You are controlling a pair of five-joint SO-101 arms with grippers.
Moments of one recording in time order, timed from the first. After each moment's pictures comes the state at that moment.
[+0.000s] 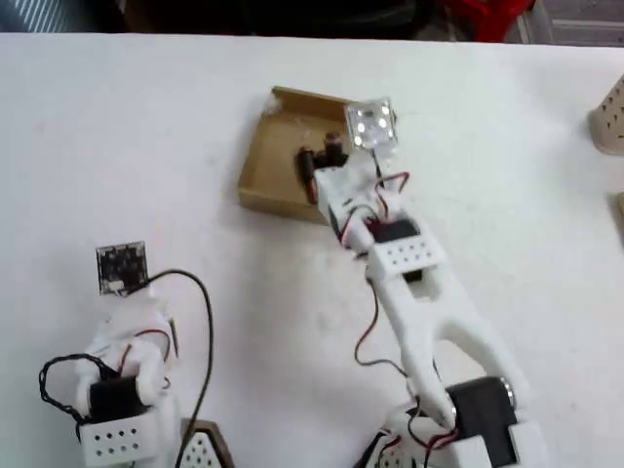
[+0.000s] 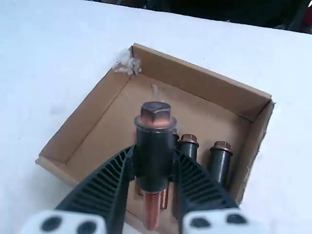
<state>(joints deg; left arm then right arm) -16.9 -103.4 97.1 68.9 2.6 -18.4 -10.5 36.8 14.8 -0.2</state>
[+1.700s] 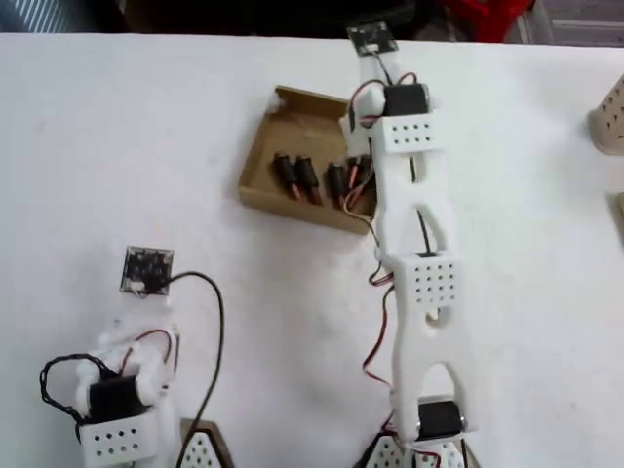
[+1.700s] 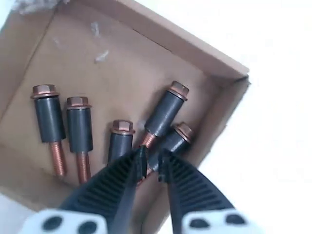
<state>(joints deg) -17.3 -103.5 97.1 73.8 -14.0 -9.4 56.0 -78.0 95.6 9.0</state>
